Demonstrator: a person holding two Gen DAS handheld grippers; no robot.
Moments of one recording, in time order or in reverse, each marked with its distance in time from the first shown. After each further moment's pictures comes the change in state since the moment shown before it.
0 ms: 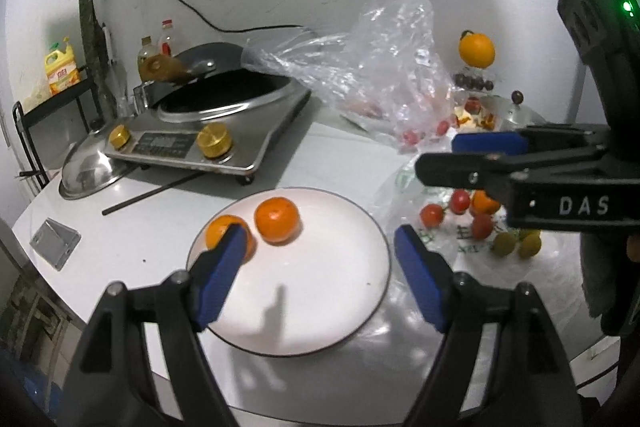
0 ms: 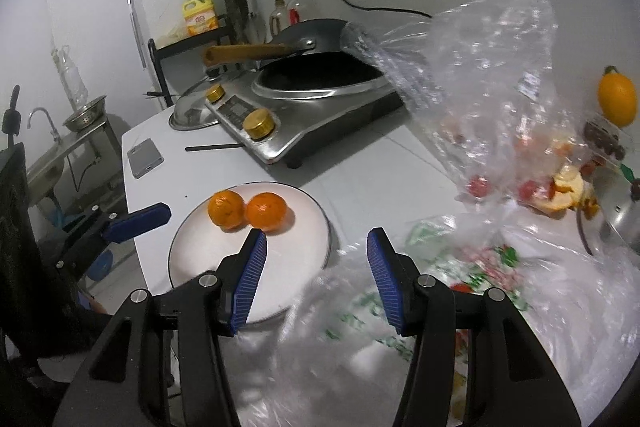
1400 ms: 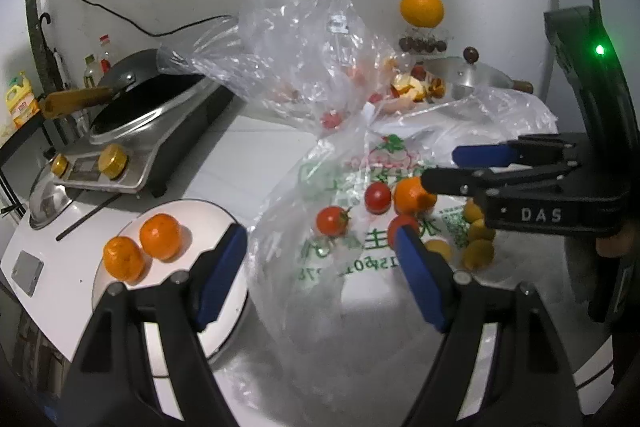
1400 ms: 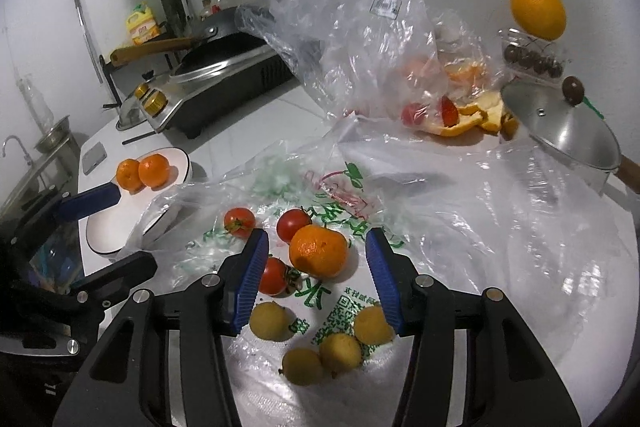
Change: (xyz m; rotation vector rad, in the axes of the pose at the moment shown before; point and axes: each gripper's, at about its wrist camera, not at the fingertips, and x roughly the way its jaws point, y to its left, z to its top) left arm 0.045 -0.105 0.013 0.121 0.081 -0.055; right arm -0.015 -0.129 -0.063 0.131 0.036 -0.073
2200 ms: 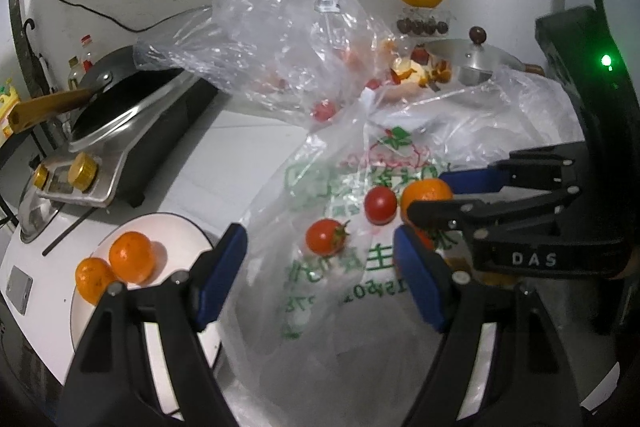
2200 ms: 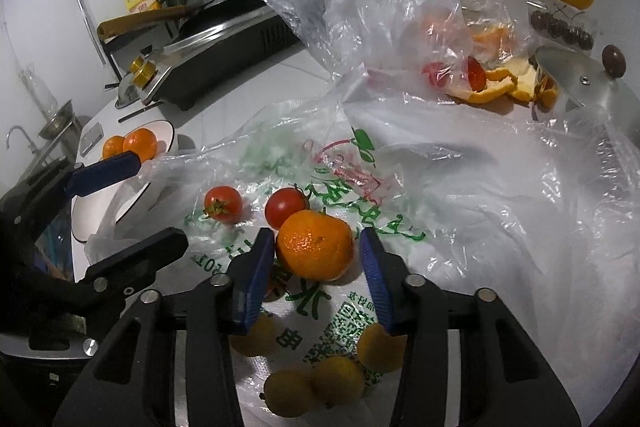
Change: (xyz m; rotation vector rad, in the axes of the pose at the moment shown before) left arm 0.044 -0.010 0.010 0.041 0.042 -0.004; right arm 0.042 -0.008 -0.003 0.001 0.100 0.053
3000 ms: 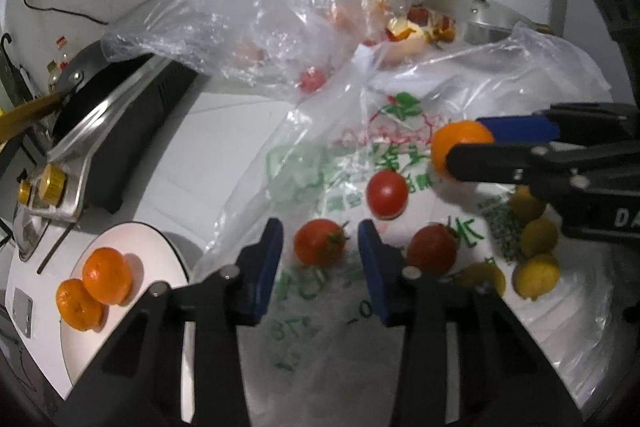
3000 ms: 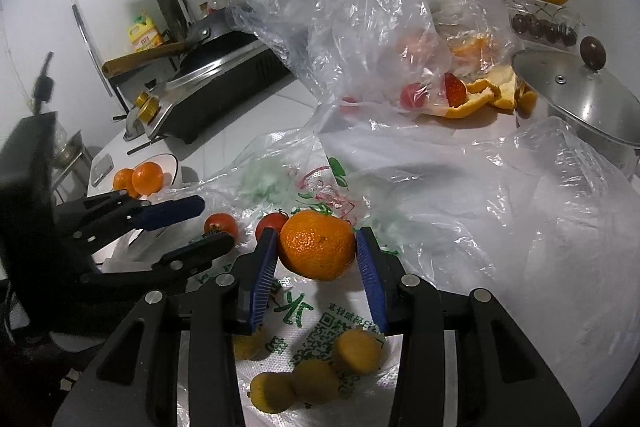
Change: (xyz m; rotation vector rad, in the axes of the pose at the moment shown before) left arm 0.047 -0.009 0.004 0.069 0.113 -0.003; right arm -0.020 -0.022 0.000 0.060 -0.094 0.038
